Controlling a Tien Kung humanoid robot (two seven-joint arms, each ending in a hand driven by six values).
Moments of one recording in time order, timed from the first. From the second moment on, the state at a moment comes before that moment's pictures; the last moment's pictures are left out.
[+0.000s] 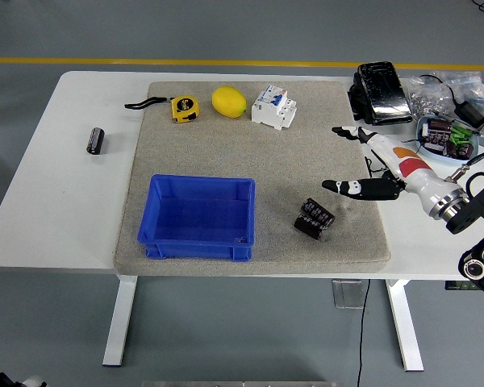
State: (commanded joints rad) left arm -0.22 0.14 -0.59 -0.20 1.20 0.05 0.24; right arm 0.54 -0.61 0.71 1.51 -1.77 -0.12 0.06
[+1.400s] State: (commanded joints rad) left arm -0.22 0.14 -0.58 -0.21 1.18 0.05 0.24; right arm 1.07 -0.44 0.10 1.21 -2.22 -0.01 0.14
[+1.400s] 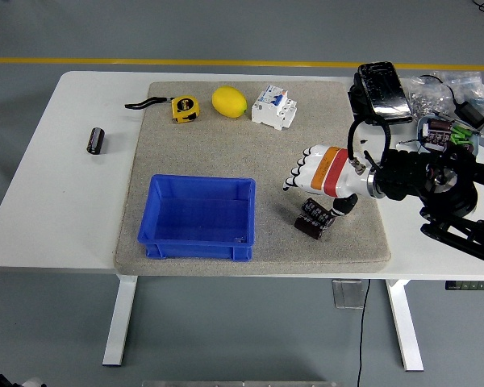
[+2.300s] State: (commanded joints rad) left arm -0.23 0.14 -0.57 -0.21 1.18 0.05 0.24; right arm 1.06 -0.41 0.05 1.12 -2.22 0.01 0.15
